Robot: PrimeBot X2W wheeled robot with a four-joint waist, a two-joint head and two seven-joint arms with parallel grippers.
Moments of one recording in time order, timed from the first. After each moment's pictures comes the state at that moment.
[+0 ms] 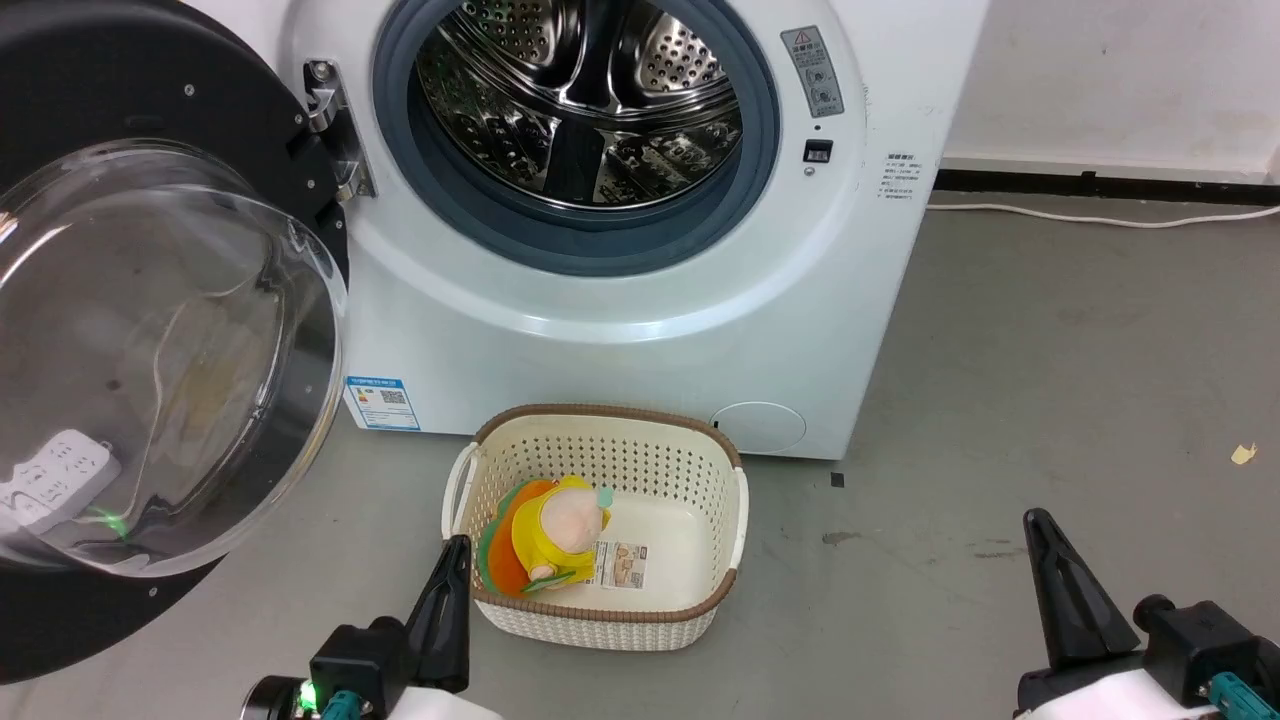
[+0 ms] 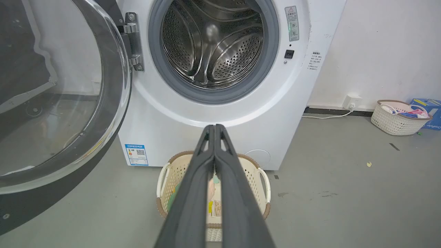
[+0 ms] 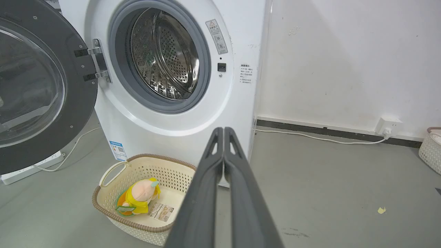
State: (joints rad) left arm 0.02 0.08 -0.17 0.14 -0.17 0.03 -0.25; right arm 0.04 -0.05 -0.07 0.08 0.03 0.13 -0.25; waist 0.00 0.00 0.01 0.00
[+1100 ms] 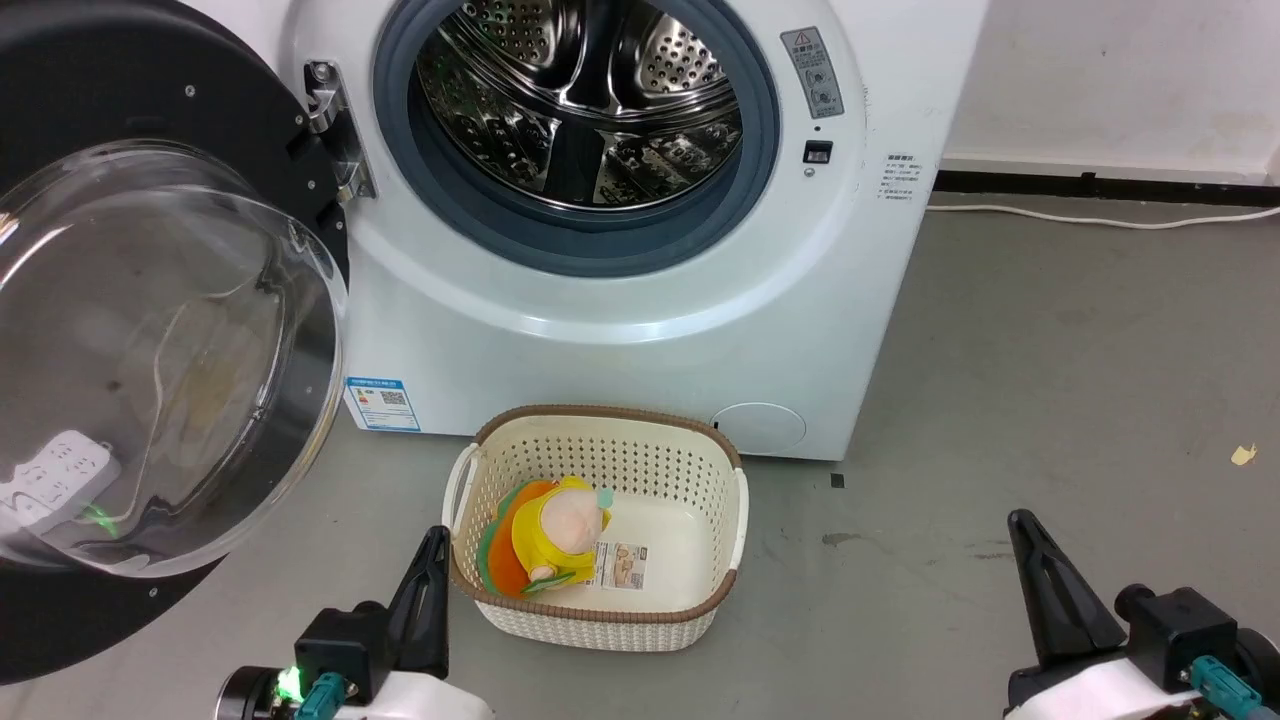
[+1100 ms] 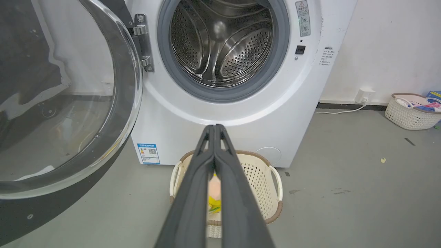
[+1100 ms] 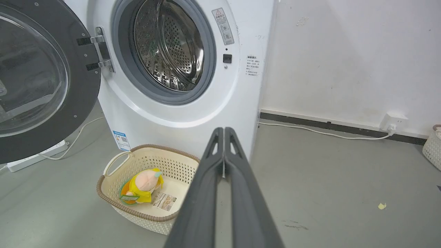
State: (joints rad) left arm 0.02 0.07 -0.12 0.10 -0.12 0.02 -0.18; right arm 0.03 -0.05 -0.05 0.06 0.03 0.13 -0.18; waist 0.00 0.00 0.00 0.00
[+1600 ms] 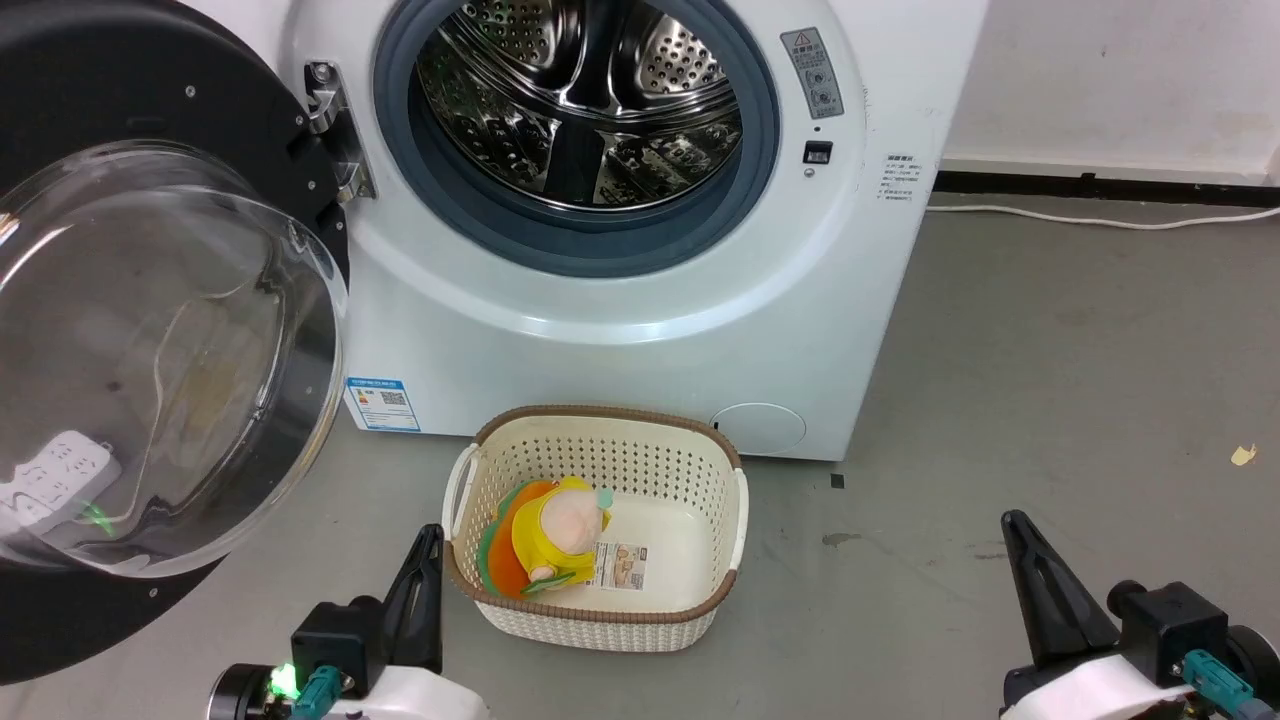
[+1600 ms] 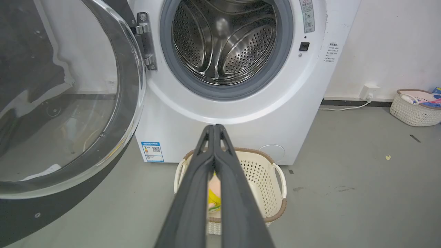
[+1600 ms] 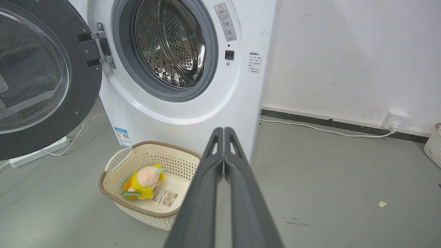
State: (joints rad) left arm 0.02 0.07 -0.10 0.09 -0.11 0.02 -0.15; right arm 0.03 -0.05 -0.04 0.06 0.03 0.13 -0.15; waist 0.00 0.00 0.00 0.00
